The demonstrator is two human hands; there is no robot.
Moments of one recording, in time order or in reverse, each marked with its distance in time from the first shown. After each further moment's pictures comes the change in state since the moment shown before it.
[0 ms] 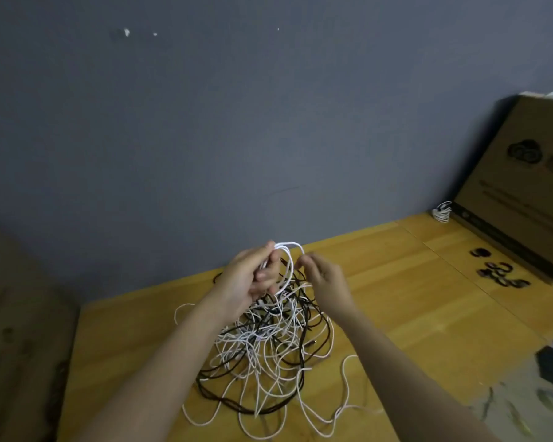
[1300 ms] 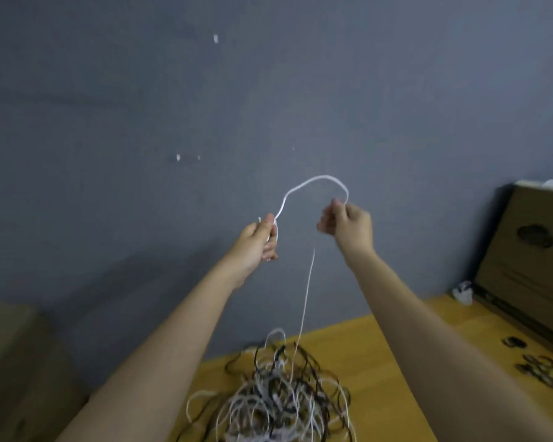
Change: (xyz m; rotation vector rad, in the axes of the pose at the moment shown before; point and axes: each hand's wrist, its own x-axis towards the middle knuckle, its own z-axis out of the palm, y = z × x) left_hand 0.086 0.143 -0.013 0.491 0.272 0.315; right_hand 0.161 -0.164 -0.061 0.453 0.352 -0.078
